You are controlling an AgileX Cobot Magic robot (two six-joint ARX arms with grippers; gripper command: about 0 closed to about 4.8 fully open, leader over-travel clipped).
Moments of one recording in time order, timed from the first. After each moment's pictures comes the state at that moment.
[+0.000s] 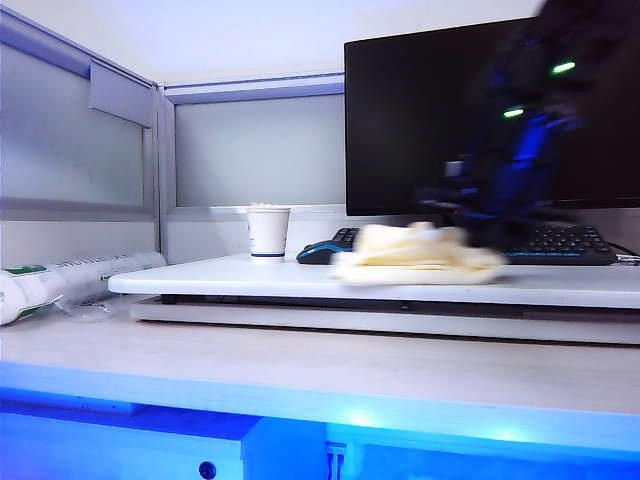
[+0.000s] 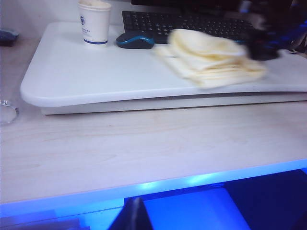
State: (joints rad) left arm -0.04 0.00 0.02 -0.15 0.49 -0.04; right arm 0.19 1.91 1.38 -0.35 0.00 0.27
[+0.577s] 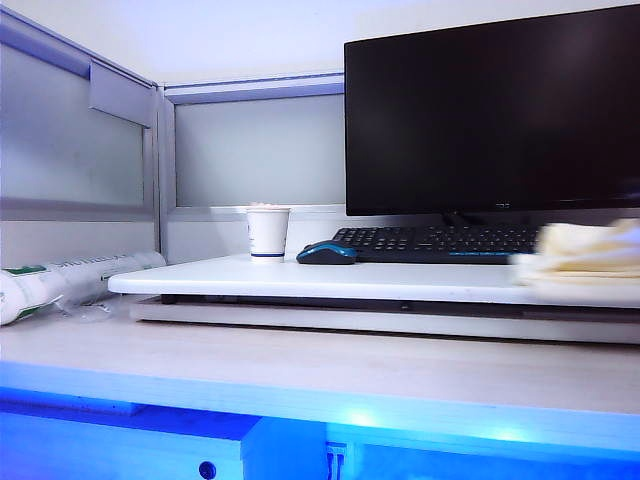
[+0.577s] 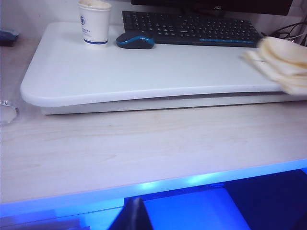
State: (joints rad) left arm -0.04 0.00 0.02 -0.15 0.49 -0.04; right arm -0.20 1.51 0.94 -0.35 -0.01 0.17
